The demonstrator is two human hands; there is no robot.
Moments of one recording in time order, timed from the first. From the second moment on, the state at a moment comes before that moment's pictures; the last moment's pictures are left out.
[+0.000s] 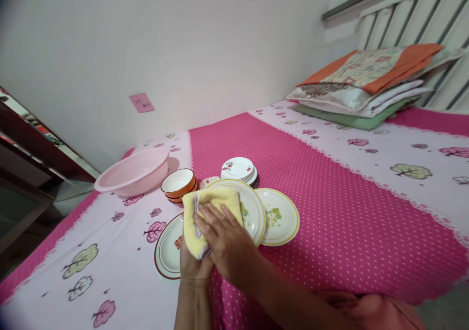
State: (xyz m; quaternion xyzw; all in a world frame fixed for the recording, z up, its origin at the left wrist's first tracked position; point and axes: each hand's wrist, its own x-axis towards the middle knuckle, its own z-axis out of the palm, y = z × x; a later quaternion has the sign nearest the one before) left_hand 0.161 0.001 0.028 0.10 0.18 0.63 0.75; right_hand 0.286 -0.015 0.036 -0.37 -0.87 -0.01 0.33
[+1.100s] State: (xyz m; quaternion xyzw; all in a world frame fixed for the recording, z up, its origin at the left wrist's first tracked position) left_hand 0.187 -0.008 0.059 0.14 0.29 0.78 0.53; right_hand 0.275 -0.006 0.017 -0.43 -0.22 0.56 0.68
